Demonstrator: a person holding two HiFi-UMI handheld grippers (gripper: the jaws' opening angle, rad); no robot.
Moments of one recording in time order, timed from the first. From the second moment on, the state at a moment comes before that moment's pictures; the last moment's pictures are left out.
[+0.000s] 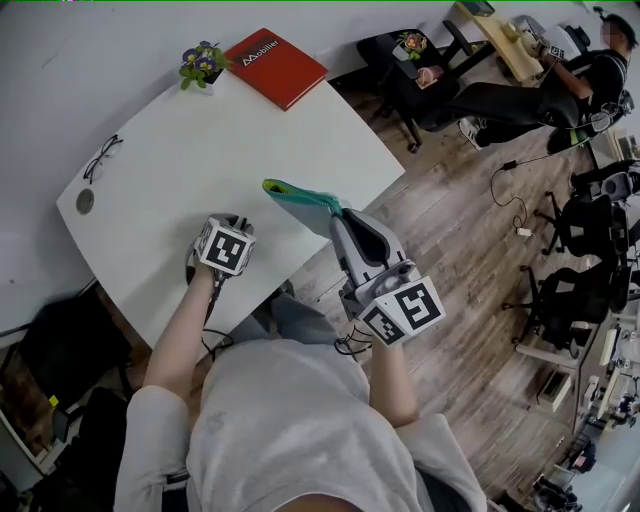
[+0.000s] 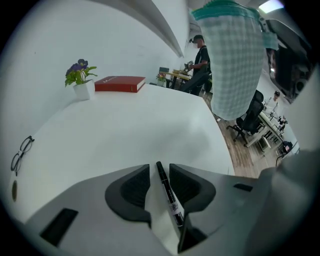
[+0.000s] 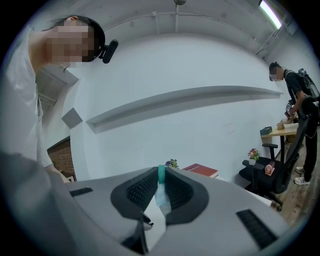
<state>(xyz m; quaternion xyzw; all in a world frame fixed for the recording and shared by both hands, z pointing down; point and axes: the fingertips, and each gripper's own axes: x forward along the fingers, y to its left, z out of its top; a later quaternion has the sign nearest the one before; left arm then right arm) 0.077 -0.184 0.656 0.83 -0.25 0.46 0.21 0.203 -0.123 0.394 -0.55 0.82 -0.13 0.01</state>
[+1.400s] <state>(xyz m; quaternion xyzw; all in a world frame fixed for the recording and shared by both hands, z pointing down) -0.001 -0.231 0.440 0.88 -0.45 0.08 0.14 0.135 -0.171 0.377 -0.44 0.89 -0.12 0.03</state>
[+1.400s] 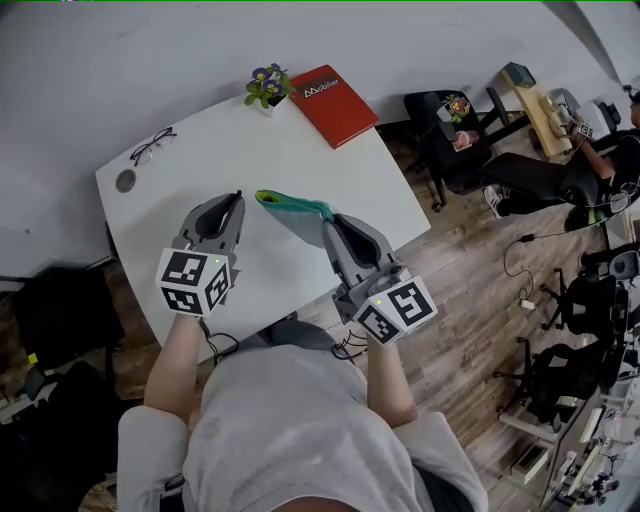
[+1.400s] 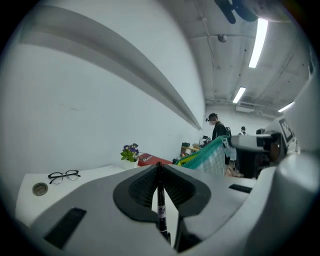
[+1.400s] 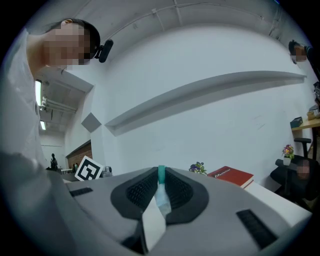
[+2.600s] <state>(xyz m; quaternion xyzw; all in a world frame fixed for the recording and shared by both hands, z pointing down) -0.065 -0.218 0.264 0.81 -0.51 -0.28 0.05 0.073 -0.164 0.351 -0.33 0.94 -0.12 0.06</state>
